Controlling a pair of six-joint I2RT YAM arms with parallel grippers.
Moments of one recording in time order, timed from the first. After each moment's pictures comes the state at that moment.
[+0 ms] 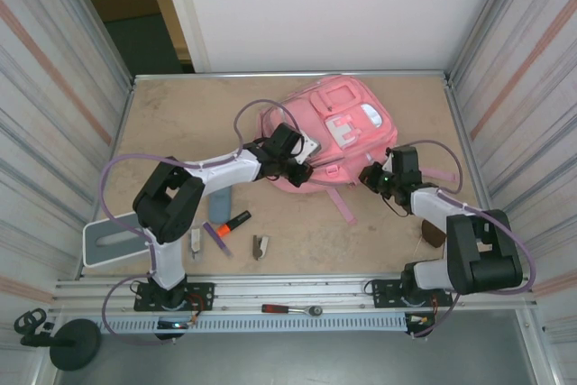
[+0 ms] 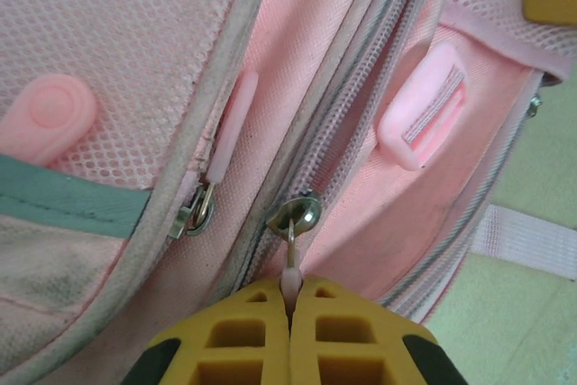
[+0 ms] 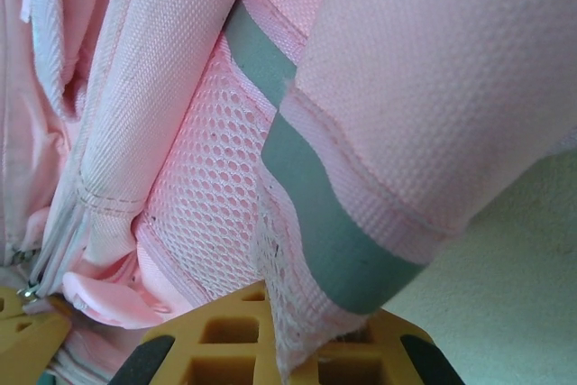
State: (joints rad) left arm -0.73 1.89 1.26 -0.29 0.23 -0.04; right arm 0.13 1.34 0.53 0.03 -0.33 0.71
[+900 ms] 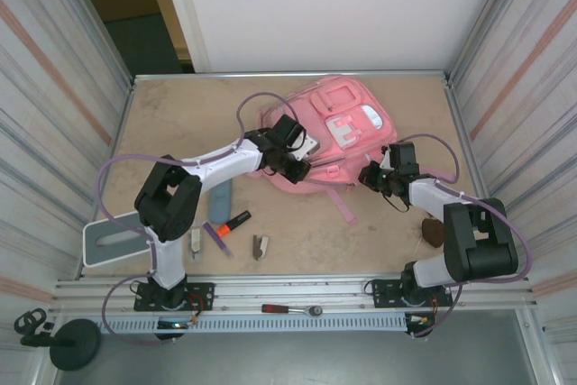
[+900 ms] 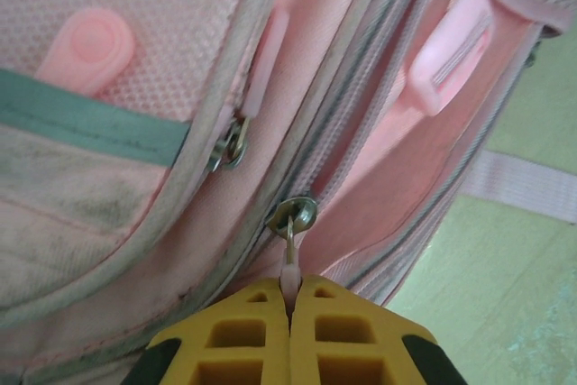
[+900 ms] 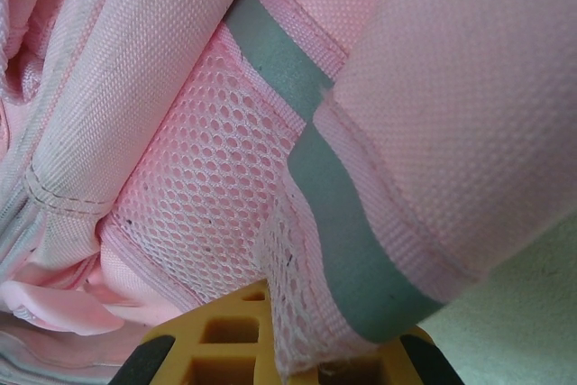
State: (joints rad) left arm -0.72 1.90 1.41 -0.57 0.20 0.00; right arm 0.13 1.42 0.60 -0.06 -0.33 0.62
